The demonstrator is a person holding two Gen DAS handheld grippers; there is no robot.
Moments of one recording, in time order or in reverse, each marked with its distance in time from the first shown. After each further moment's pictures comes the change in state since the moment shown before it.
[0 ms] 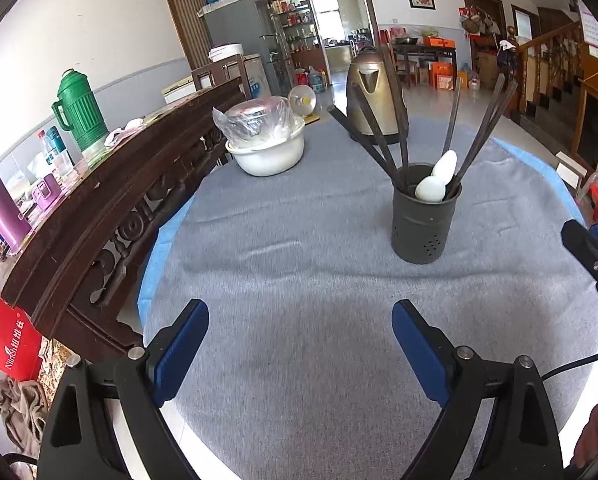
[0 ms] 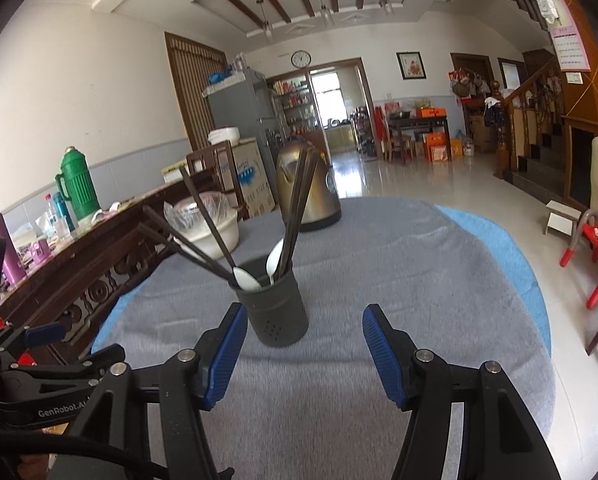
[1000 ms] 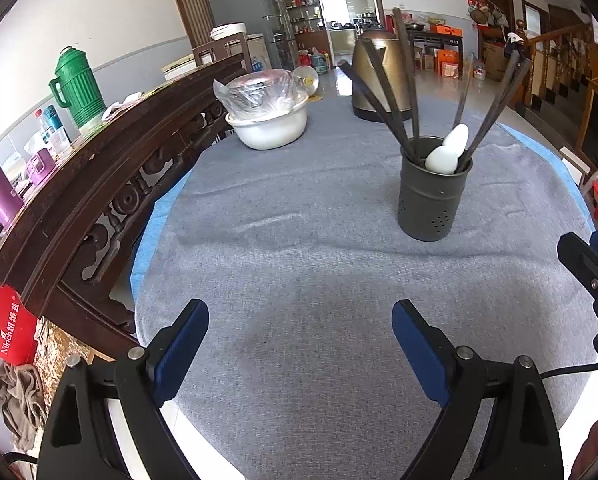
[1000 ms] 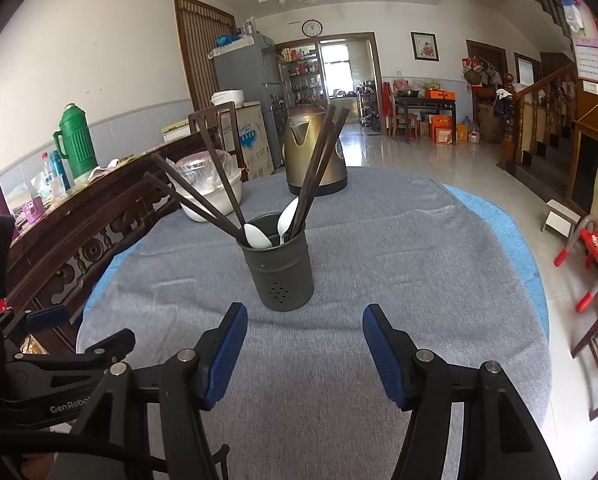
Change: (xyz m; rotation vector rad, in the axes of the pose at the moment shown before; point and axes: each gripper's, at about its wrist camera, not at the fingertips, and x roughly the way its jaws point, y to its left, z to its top) left arm 0.016 0.007 -0.012 -0.033 0.068 -0.003; right arm 0.011 0.027 -0.009 -0.075 0.124 -0.031
